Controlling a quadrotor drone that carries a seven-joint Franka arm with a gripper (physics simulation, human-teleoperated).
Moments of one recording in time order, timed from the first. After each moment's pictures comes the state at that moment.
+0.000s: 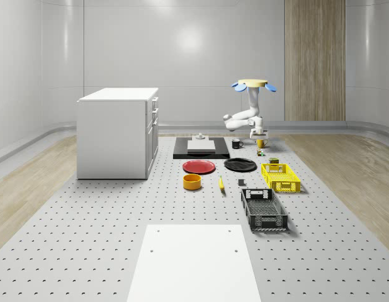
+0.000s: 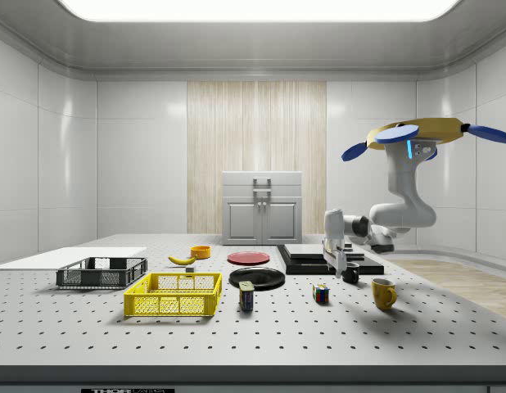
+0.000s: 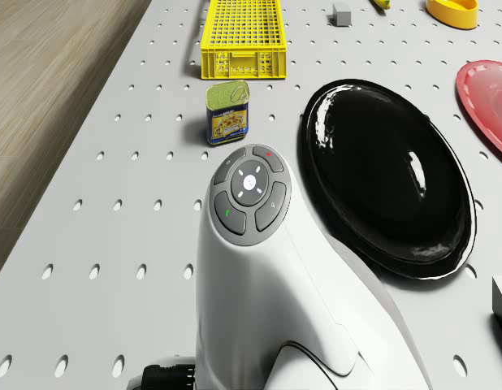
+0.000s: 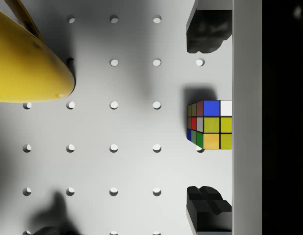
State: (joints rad) arm -1.08 -1.18 1.30 -2.89 -1.93 1.26 1.61
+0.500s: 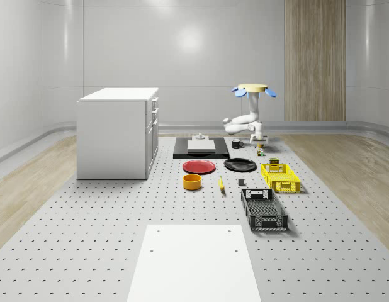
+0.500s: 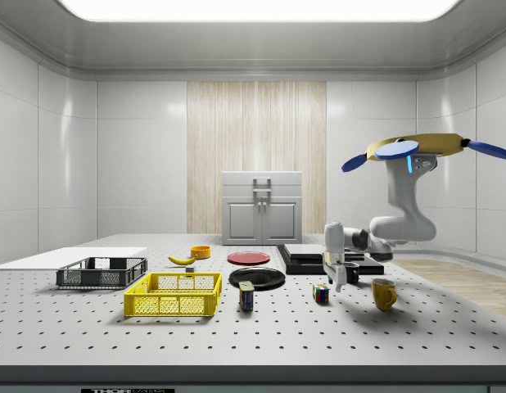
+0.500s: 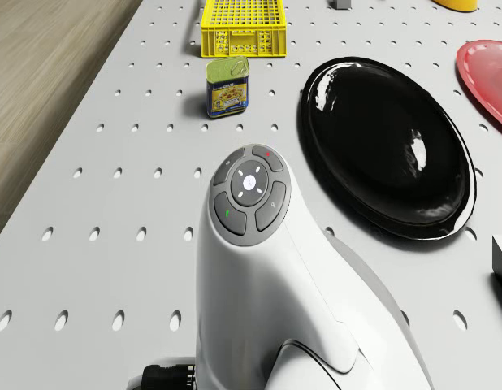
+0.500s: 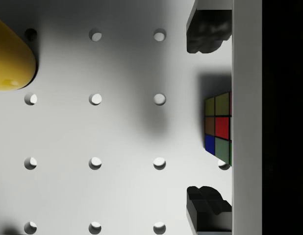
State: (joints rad) arm -1.10 -1.23 1.31 -2.89 -1.91 1.30 1.63
